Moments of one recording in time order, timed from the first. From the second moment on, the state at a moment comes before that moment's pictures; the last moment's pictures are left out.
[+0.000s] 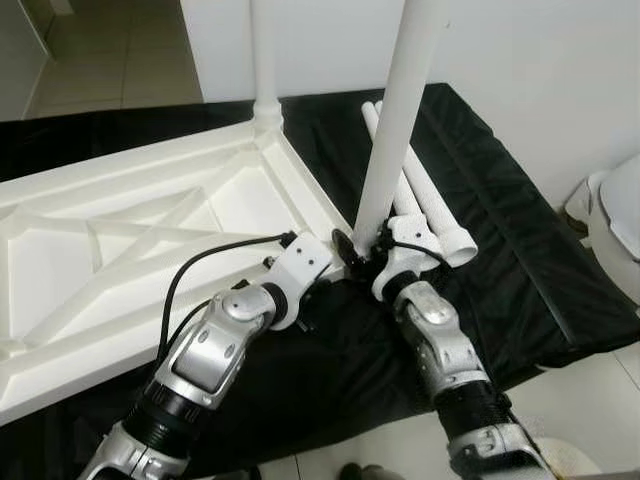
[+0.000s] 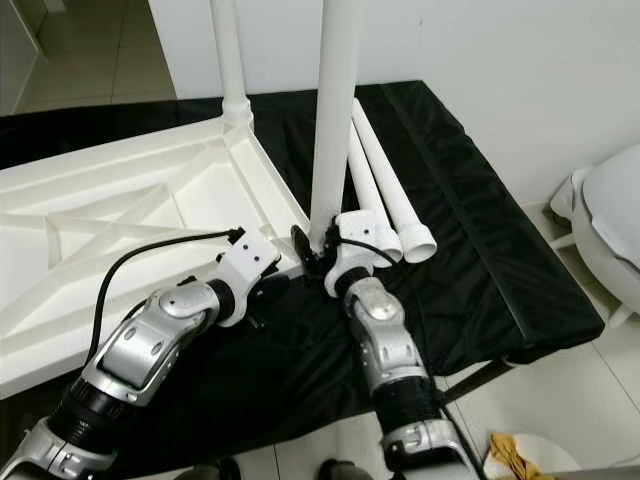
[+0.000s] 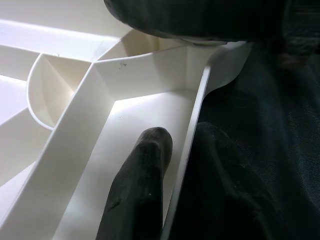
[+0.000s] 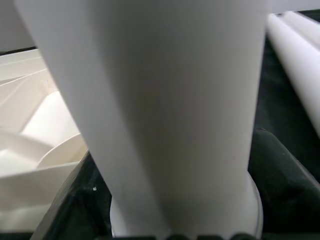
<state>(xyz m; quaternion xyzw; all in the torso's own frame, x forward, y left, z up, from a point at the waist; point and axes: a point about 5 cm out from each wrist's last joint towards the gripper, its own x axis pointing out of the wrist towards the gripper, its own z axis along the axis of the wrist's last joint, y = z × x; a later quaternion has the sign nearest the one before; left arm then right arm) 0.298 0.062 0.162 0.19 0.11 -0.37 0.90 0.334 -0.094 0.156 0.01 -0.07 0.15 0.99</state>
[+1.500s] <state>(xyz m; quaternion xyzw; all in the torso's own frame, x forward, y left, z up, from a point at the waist) 0.292 0.054 0.158 0.19 0.12 -0.40 0.89 0.327 -0.139 0.148 -0.03 -0.04 0.32 0.95</state>
